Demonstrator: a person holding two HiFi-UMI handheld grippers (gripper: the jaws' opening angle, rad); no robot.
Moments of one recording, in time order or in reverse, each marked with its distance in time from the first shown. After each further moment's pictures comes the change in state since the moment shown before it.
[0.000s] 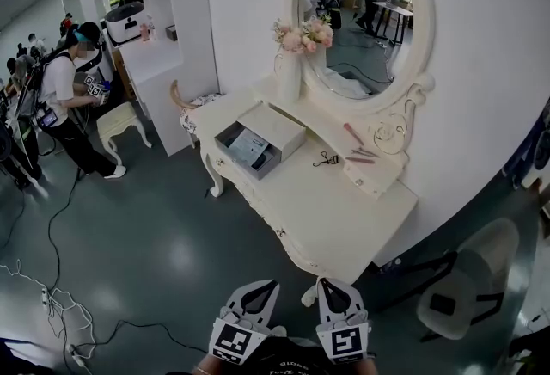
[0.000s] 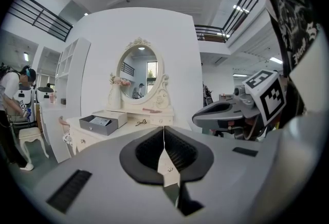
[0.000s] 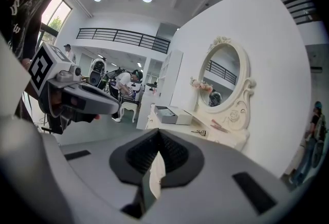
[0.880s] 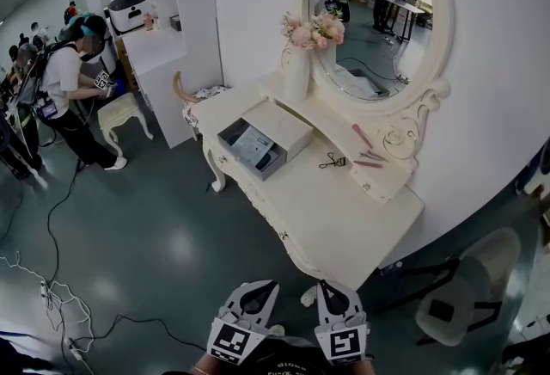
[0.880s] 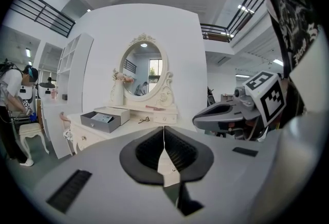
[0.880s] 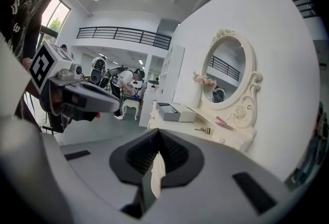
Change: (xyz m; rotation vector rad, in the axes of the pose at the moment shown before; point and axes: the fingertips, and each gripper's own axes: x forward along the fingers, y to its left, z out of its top) left arm 0.014 0.021 -0.006 -0.035 0.027 0.009; right arm 0.026 -0.001 -0.006 0.018 0.048 0.040
